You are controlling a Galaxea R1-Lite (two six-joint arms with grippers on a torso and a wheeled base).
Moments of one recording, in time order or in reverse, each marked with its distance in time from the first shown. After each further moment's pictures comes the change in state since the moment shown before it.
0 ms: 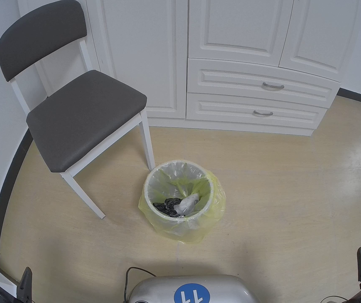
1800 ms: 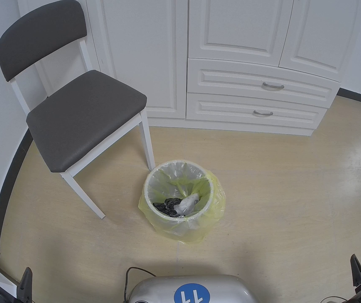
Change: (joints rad) left arm 0.000 0.000 0.000 0.000 -0.003 0.002; right arm 0.009 0.009 0.000 0.076 0.031 0.061
